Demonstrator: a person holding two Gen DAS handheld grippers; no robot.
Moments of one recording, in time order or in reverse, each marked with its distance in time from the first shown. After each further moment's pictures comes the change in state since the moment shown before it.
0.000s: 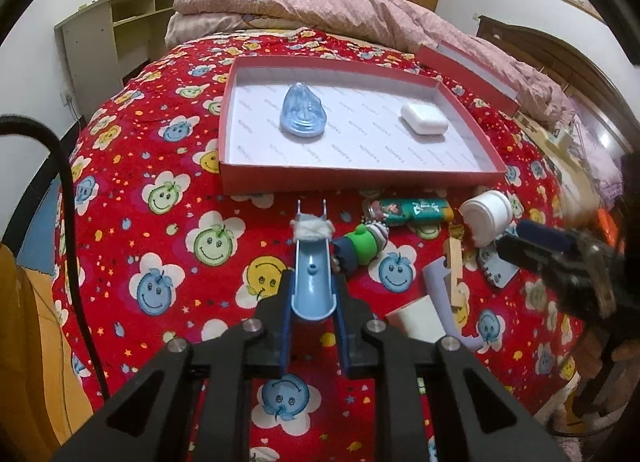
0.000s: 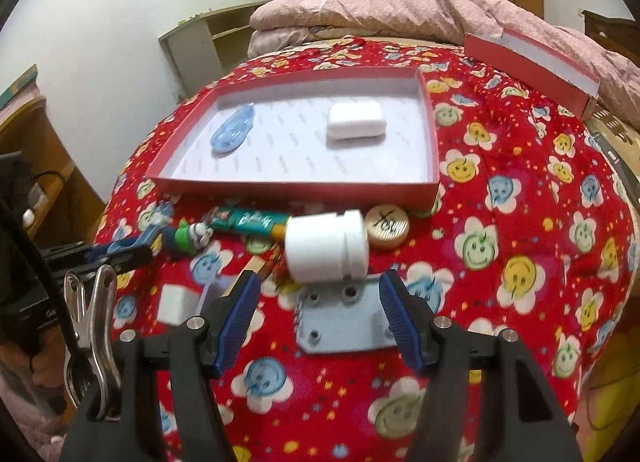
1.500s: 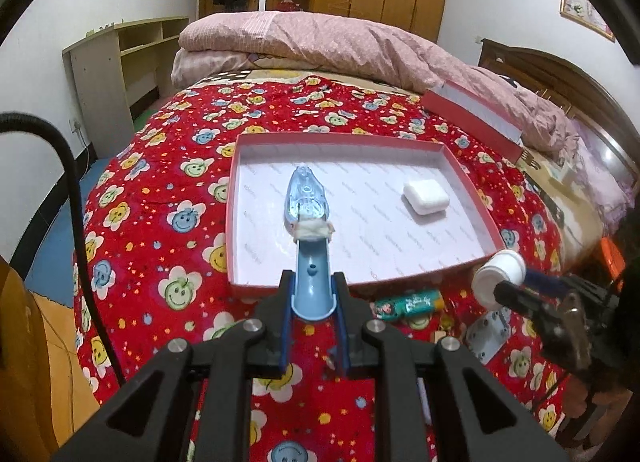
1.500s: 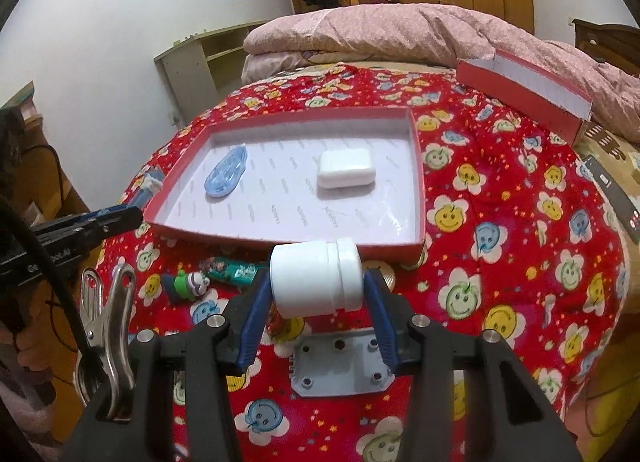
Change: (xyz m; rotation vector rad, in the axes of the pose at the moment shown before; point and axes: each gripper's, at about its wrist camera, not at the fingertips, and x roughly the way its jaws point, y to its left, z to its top) left arm -0.014 -0.001 0.064 -0.006 -0.097 0.028; right arm -0.011 -0.005 0.029 0.008 -0.076 -0.015
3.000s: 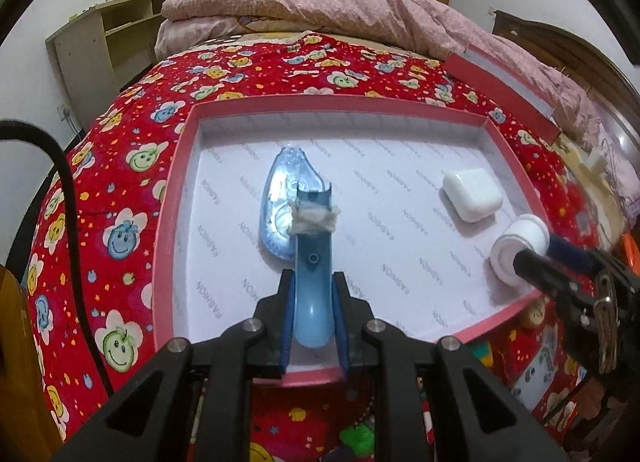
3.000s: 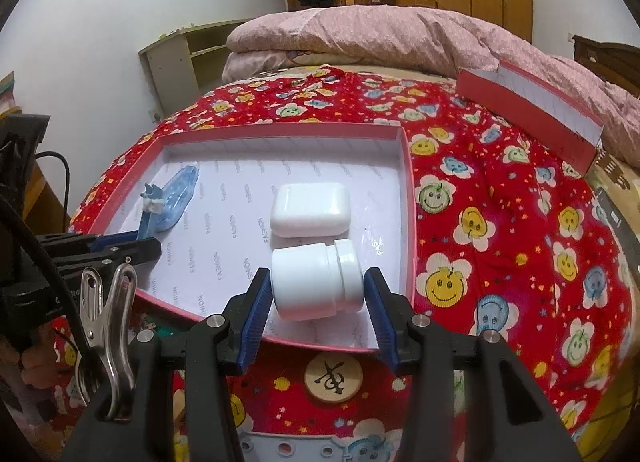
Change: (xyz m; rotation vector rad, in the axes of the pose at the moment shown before) left arm 0.094 -0.010 0.025 0.018 0.115 0.030; right arm 0.060 -0.017 0.035 -0.044 -0.009 -0.068
